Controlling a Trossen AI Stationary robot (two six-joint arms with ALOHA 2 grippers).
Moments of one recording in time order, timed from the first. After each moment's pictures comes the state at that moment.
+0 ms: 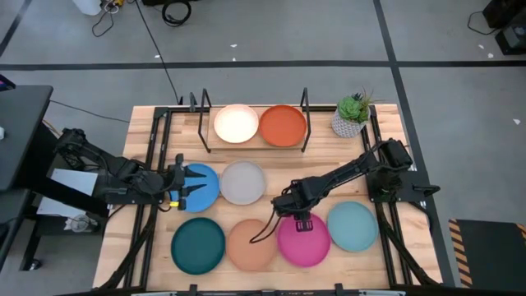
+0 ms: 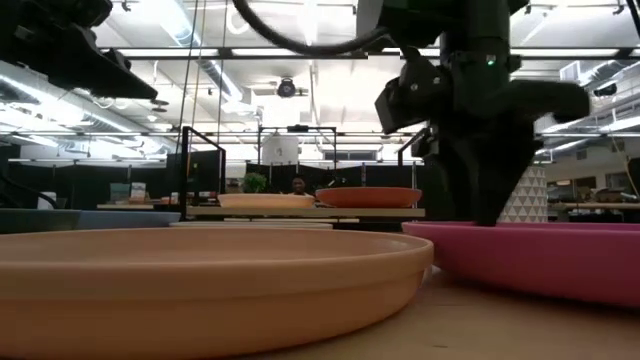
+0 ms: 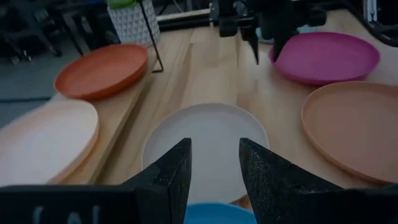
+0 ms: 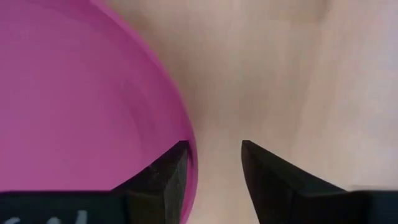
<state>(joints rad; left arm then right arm) -0.48 0.48 0.32 -0.25 -0.63 -0.09 0.26 1.91 1.28 -0.88 0.03 0.23</state>
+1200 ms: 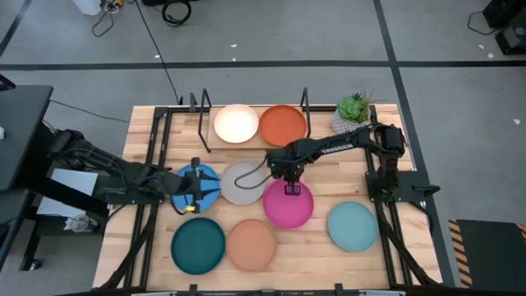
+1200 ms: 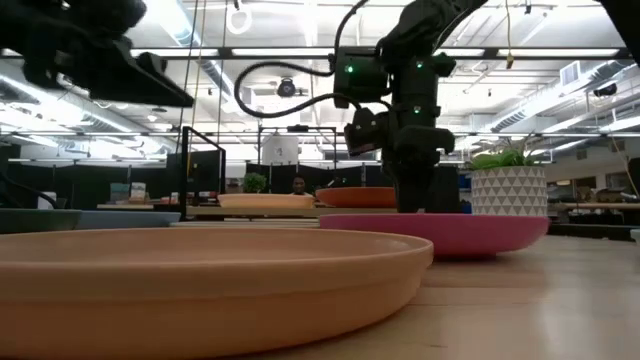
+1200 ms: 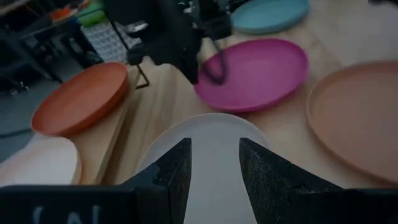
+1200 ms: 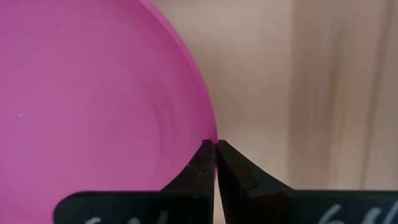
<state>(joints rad) -0.34 0.82 0.32 0.11 -0.47 0.15 -0.12 1.91 1.29 -0.80 -0.04 -0.03</state>
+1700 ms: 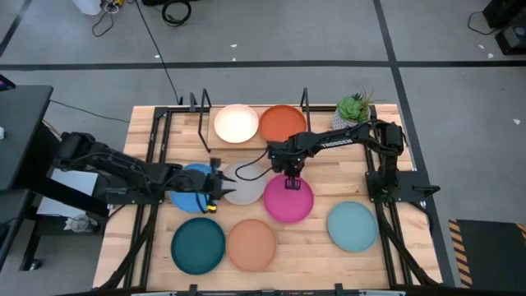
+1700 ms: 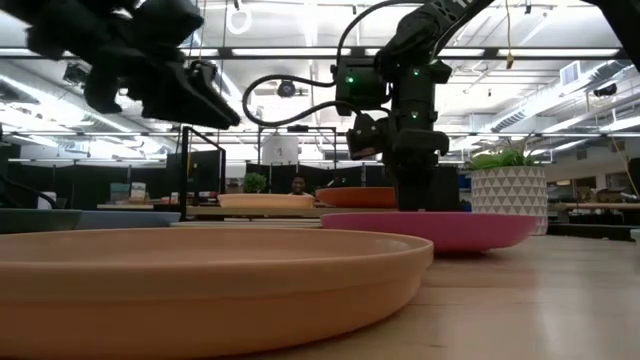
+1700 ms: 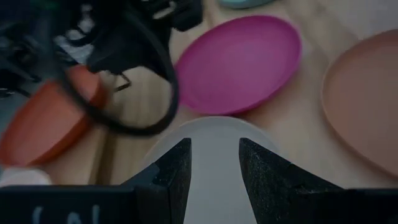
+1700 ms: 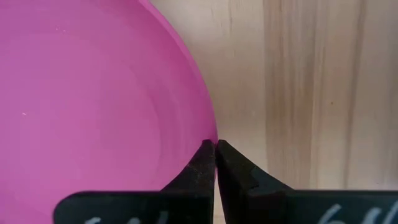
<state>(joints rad) -0.21 1.17 0.49 0.17 -0.31 0.27 -0.18 1.91 1.29 -0.81 -0.07 -0.05</state>
